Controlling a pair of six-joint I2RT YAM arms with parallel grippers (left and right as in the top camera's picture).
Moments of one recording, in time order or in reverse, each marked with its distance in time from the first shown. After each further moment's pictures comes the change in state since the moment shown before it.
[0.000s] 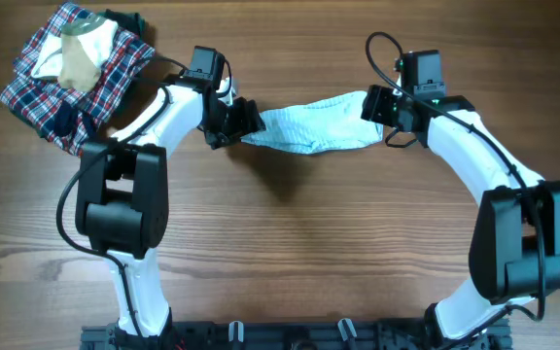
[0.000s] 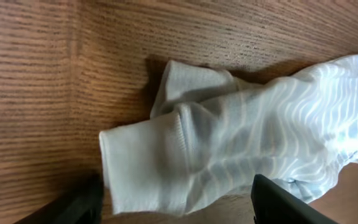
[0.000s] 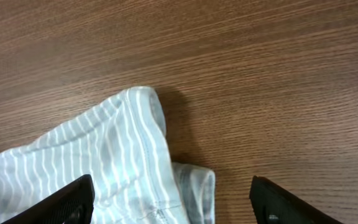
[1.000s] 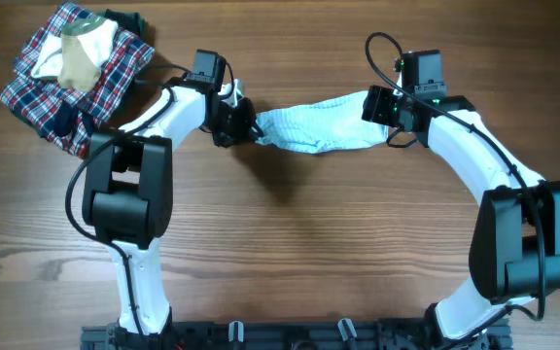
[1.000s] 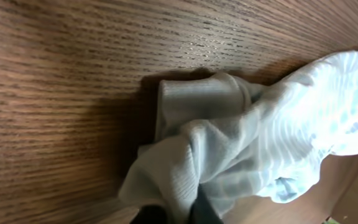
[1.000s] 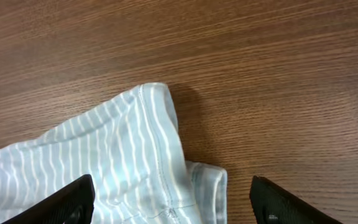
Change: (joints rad) left arm 0.003 0.066 0.006 0.058 0.140 -0.022; right arm -0.002 0.000 0.000 -0.002 0.000 -0.025
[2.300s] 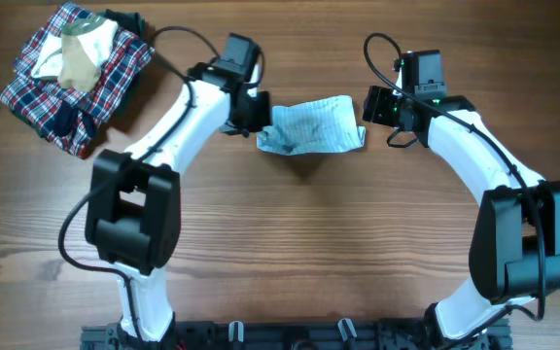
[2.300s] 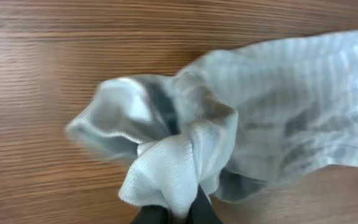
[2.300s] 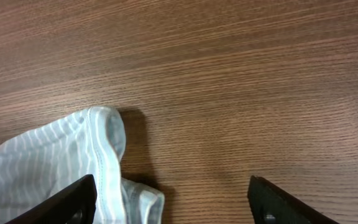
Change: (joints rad) left arm -0.153 -0.132 0.106 -0.174 -0.392 0.072; right arm 0.000 0.000 0.000 0.005 0.000 -0.023
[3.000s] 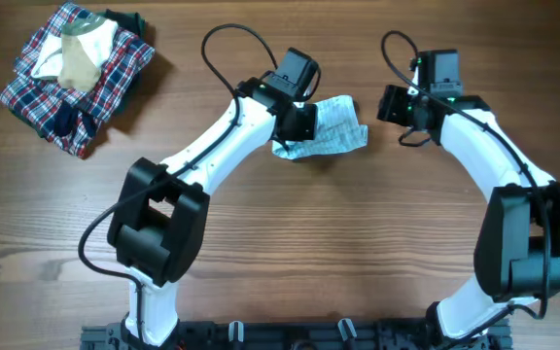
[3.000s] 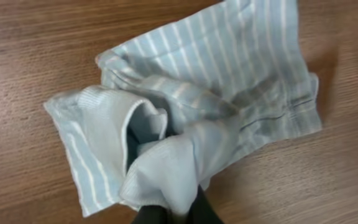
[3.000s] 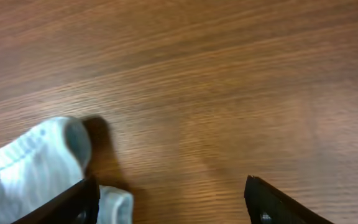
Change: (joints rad) left arm -0.196 0.000 0.018 0.091 -0.062 0.000; right arm -0.072 0.000 0.000 -0.023 0.005 -0.011
